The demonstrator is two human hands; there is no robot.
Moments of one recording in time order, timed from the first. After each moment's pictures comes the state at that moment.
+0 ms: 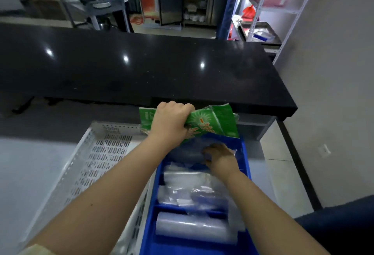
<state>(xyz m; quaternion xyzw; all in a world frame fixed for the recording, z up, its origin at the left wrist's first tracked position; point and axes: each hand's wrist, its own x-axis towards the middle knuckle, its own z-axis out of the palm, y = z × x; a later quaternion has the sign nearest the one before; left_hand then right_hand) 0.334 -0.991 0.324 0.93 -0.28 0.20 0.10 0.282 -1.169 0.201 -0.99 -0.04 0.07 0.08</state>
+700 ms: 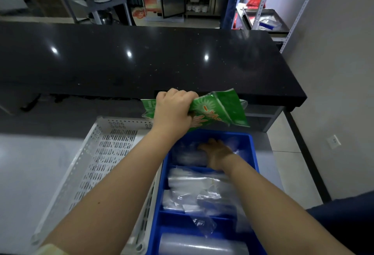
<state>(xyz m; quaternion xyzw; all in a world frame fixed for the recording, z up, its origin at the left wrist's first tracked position) 0.330 -0.991 0.329 0.94 -0.23 0.22 0.13 0.308 -1.149 0.192 -0.96 -0.04 0.28 0.06</state>
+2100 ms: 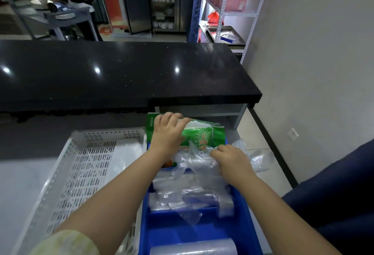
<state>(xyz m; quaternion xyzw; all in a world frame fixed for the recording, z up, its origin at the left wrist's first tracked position) 0.315 -1.011 0.257 0.91 -0.34 0.21 0.11 0.182 -1.185 0.266 -1.00 -0.04 -0.07 0.05</state>
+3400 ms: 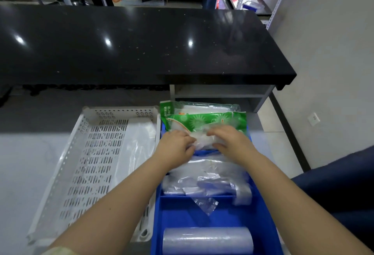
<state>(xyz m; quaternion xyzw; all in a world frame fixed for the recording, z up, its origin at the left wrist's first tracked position) 0.289 -0.974 0.203 0.93 -0.34 -0.05 0.13 0.233 -1.181 0.221 -0.97 -0.09 -0.03 0.23</state>
